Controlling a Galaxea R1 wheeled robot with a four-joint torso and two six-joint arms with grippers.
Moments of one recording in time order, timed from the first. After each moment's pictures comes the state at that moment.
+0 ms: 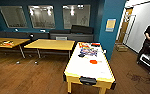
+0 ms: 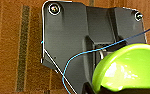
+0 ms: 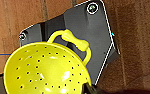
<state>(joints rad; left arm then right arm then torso) 1.47 2.77 -2.40 0.77 0.03 -0.78 -1.48 2.57 -2.16 0.08 0.01 0.14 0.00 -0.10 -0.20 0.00</state>
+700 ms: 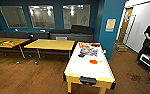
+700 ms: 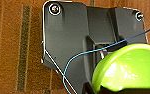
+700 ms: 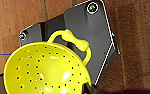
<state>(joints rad) 1.47 2.78 -2.42 0.77 0.03 -0.78 -1.48 2.57 -2.16 0.08 0.01 0.14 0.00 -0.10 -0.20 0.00</state>
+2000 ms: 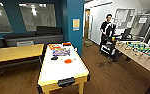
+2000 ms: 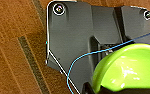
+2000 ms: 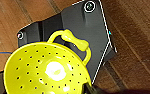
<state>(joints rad) 1.47 2.85 -2.56 0.77 0.02 -0.78 -1.50 2.57 -2.18 0.07 0.01 0.14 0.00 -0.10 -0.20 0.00</state>
